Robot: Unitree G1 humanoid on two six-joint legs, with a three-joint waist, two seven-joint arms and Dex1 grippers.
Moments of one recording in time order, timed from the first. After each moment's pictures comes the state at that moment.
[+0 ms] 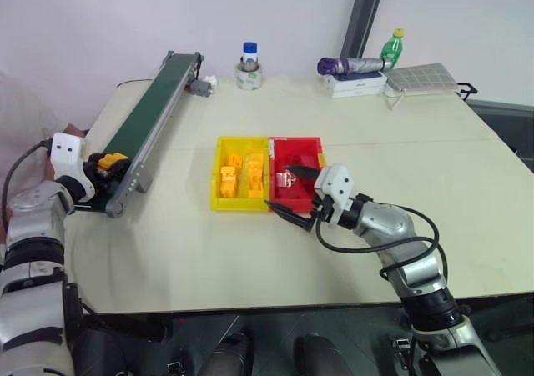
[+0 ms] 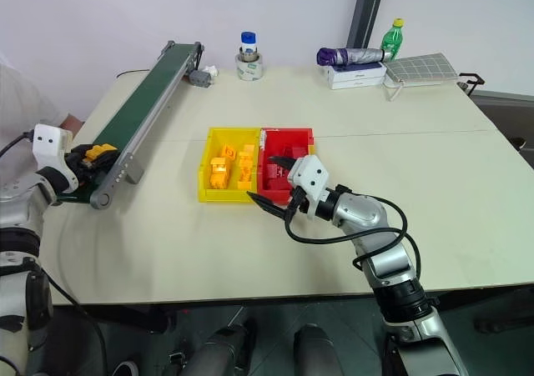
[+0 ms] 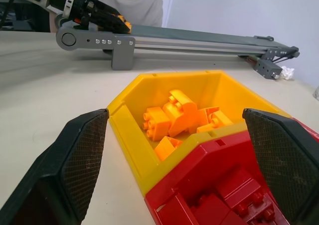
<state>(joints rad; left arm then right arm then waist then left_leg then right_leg) -0.73 0.77 0.29 0.91 -0.23 0.08 -0.72 -0.41 -0.39 0.14 -0.14 0.24 0.16 0.77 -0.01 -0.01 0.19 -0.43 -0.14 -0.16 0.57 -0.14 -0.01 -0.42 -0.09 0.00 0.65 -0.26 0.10</state>
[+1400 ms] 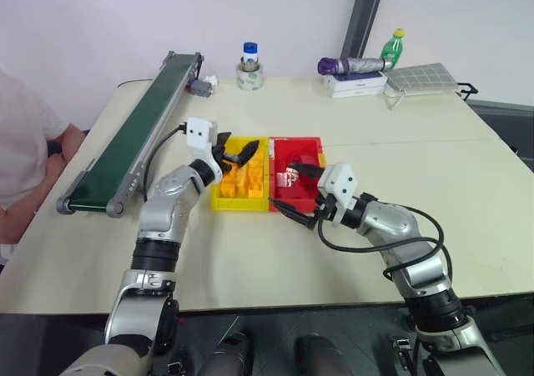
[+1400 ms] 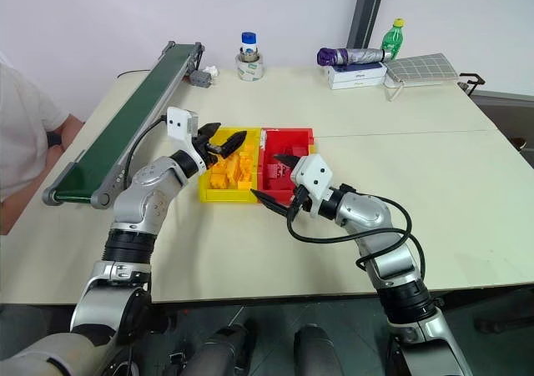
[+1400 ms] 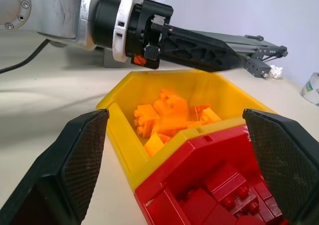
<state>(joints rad) -0.72 0.25 0.10 0.26 -0.36 0.35 -0.50 -0.40 -0.41 0.14 -0.16 0.24 0.17 0.74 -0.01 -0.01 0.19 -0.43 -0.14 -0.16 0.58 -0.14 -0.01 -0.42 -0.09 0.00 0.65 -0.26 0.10</state>
